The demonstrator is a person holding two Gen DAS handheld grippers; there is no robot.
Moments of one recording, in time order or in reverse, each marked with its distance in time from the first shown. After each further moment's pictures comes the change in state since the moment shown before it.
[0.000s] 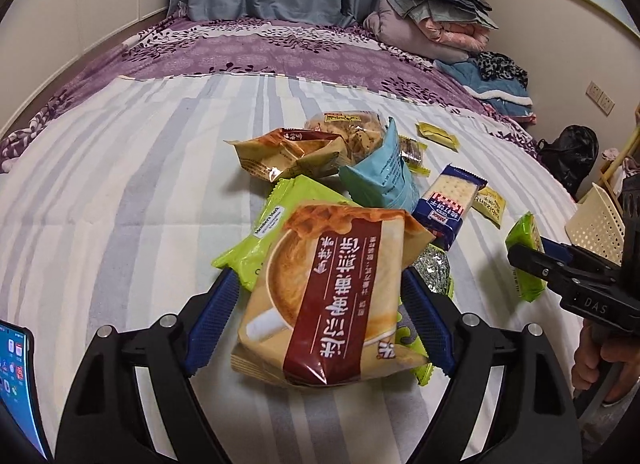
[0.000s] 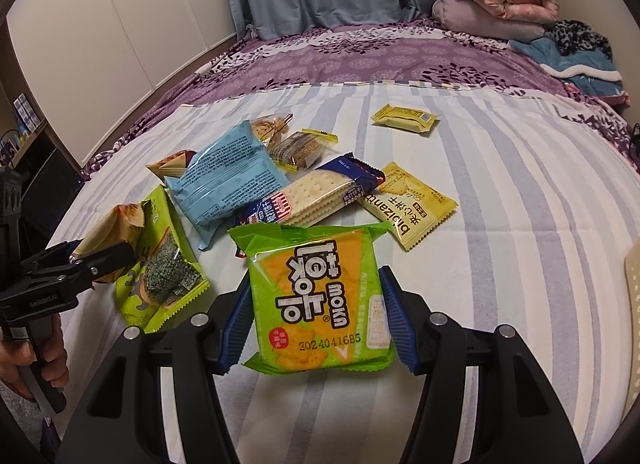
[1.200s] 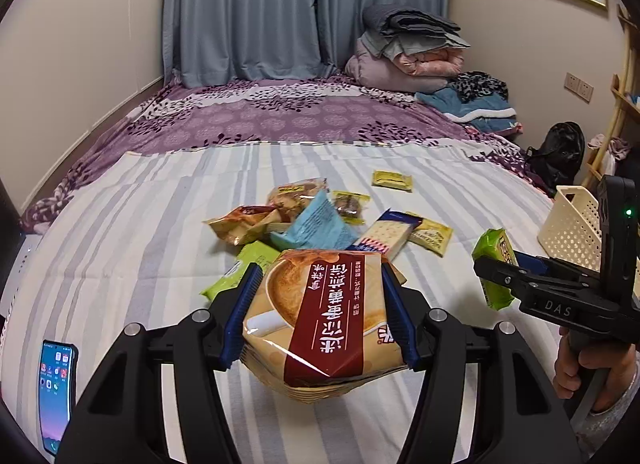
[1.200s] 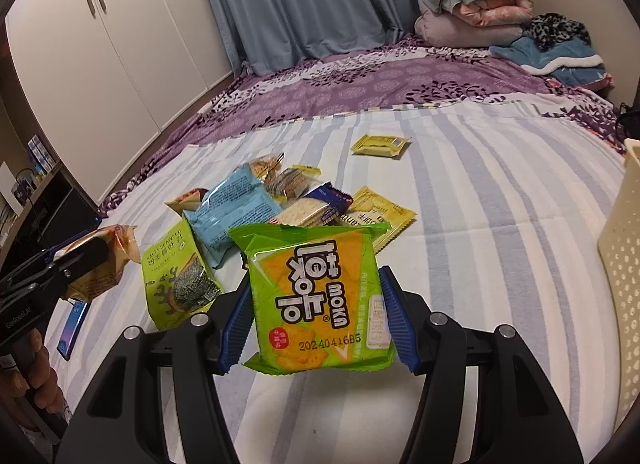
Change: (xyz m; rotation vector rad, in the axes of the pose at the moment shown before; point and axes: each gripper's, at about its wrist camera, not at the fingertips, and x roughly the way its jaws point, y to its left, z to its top) left arm -0.086 -0.082 0.005 0.119 -0.187 0.061; right arm -0.062 -0.033 -0.010 0.097 -0.135 0.047
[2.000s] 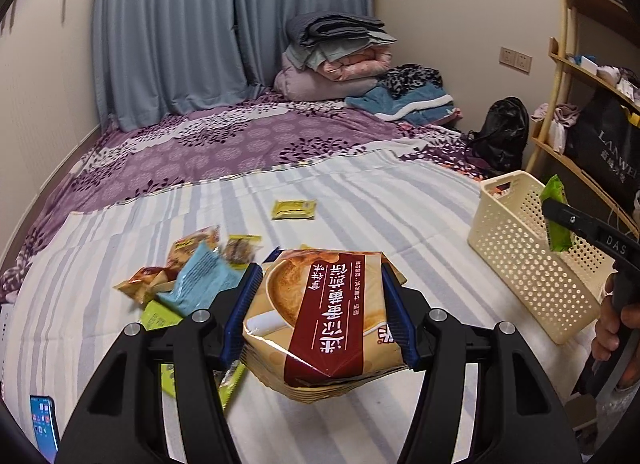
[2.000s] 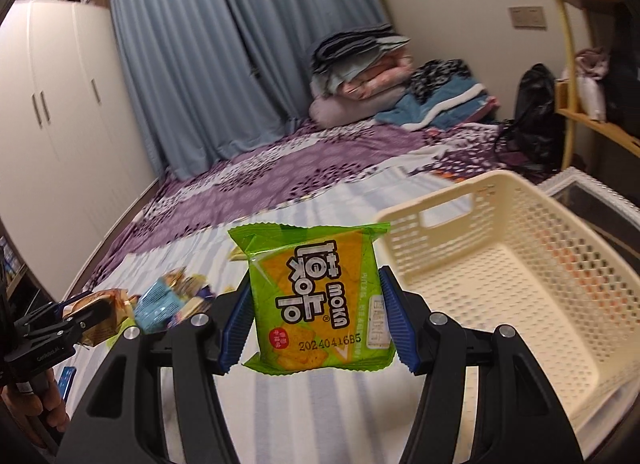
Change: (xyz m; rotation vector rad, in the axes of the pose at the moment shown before) left arm -0.008 -0.118 0.033 0.179 -0.043 -0.148; right arm -0.160 -0.128 0.000 0.202 -0.323 -0.267
